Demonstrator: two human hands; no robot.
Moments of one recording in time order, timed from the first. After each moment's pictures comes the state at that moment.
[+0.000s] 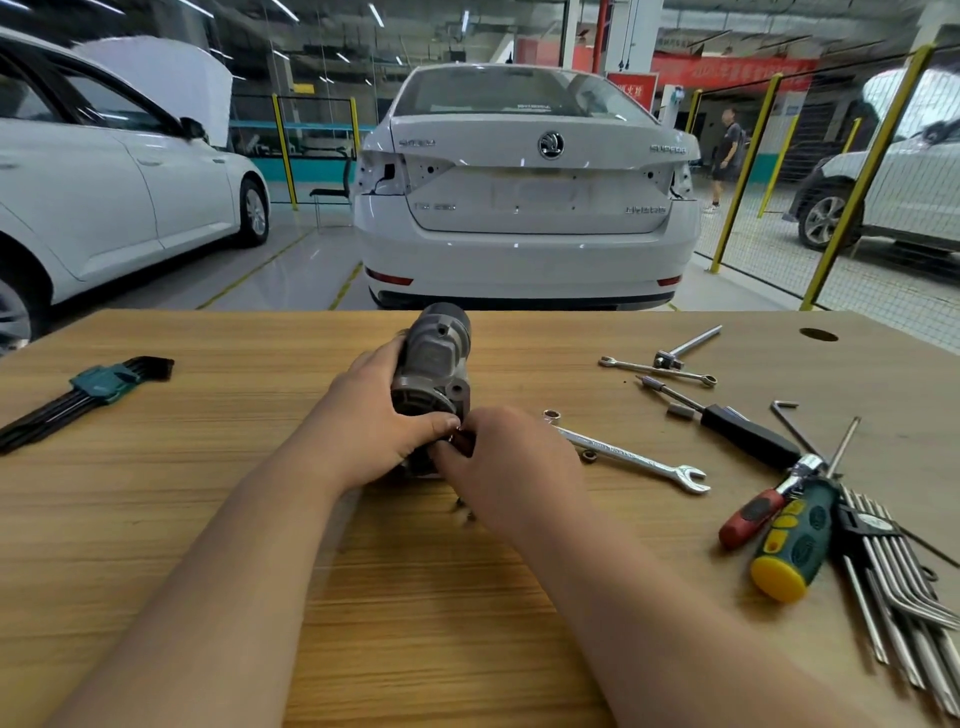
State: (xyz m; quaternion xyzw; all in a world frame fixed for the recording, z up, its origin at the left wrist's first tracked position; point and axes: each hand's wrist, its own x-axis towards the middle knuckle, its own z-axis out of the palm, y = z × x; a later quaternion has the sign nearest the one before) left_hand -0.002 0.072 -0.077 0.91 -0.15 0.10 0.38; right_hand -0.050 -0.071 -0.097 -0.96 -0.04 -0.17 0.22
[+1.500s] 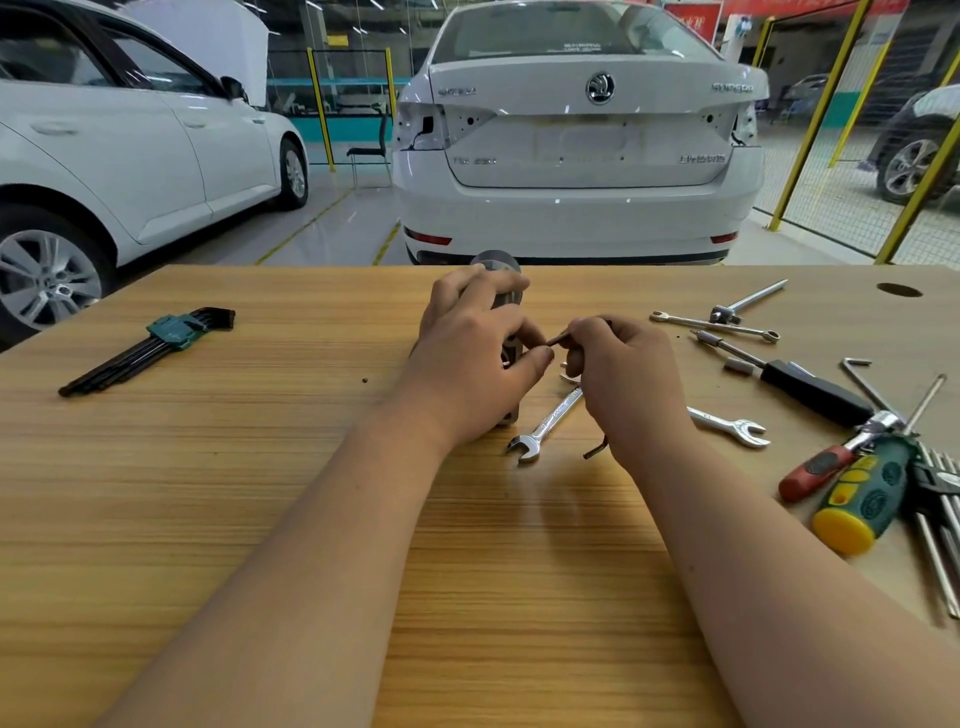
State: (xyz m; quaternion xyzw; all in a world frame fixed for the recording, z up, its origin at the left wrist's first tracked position) left_hand -0.024 0.042 -0.078 0.89 -0.27 0.25 0.28; right_hand -0.041 -0.102 -0.092 -0.74 0.05 -0.22 0.63
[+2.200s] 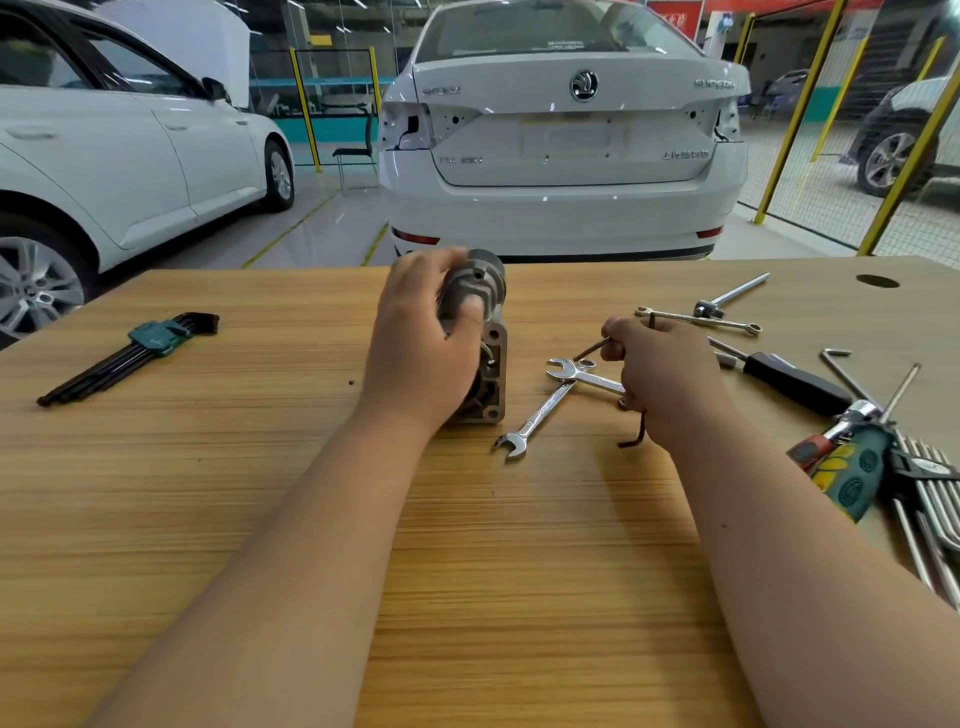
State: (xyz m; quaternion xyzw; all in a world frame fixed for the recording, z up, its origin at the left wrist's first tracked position) left_hand -0.015 0.047 -0.080 0.82 -0.18 0.31 0.45; right_hand -0.034 -0.144 -0.086 -0.73 0.19 -0.17 0.64
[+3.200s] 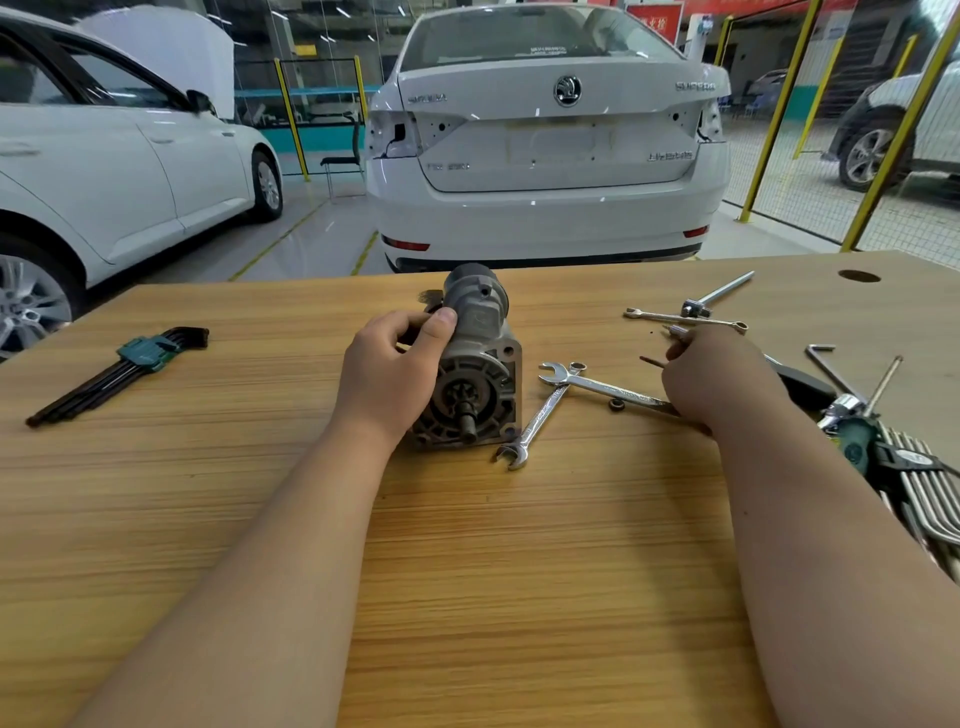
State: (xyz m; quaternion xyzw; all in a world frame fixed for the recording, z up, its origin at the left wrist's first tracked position) left_hand 0.000 0.066 -0.097 0.80 -0.10 0.16 0.58; right_hand -0.031 -0.195 -0.086 -0.93 0.28 -0.10 0.22
